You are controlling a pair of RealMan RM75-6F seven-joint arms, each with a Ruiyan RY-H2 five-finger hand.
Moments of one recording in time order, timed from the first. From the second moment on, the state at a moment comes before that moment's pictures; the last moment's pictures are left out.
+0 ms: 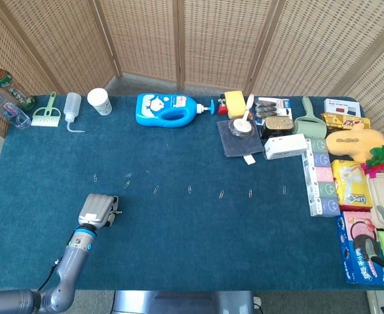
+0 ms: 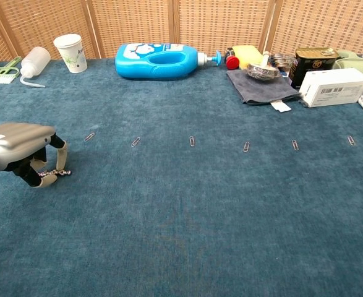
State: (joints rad) left arm -0.56 -1.60 -0.07 -1.60 0.86 1.14 0.76; right arm -0.01 -1.11 0.03 -1.40 -1.46 1.43 0.32
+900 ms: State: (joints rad) left arm -0.54 -1.45 -0.10 -1.73 0.98 1.20 0.61; right arm -0.03 -1.10 0.03 -1.41 -1.47 1.45 0.32
